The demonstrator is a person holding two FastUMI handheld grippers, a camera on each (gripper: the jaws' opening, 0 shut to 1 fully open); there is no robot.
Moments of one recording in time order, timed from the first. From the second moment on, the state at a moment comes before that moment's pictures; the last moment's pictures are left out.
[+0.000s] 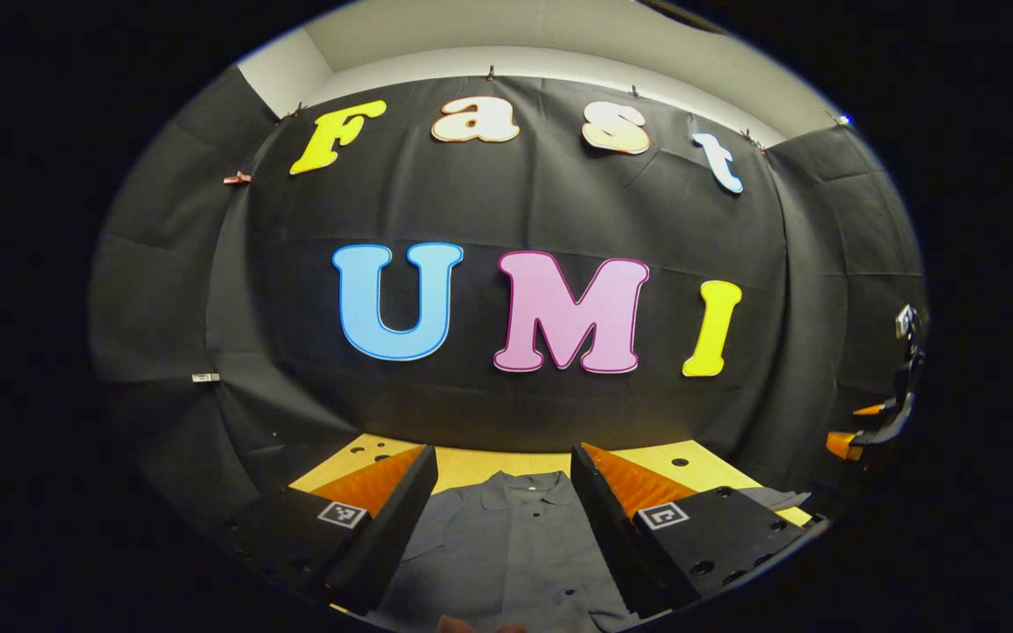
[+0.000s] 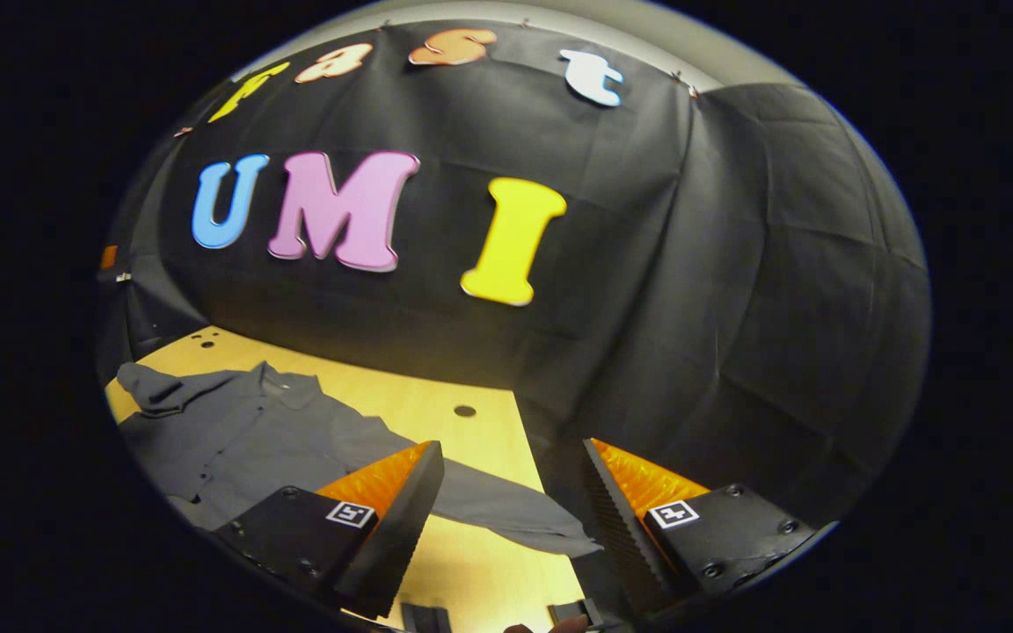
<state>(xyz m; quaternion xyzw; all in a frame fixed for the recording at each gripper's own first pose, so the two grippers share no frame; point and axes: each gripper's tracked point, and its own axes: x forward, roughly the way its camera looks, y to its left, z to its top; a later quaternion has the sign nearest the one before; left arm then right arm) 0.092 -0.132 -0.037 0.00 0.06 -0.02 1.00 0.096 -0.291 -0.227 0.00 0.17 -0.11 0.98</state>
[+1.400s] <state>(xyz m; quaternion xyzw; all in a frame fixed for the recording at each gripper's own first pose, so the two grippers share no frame) 0.129 -0.146 -0.077 0.04 0.13 0.07 0.99 0.147 -0.364 -0.509 0.19 0.39 -0.12 0.89</state>
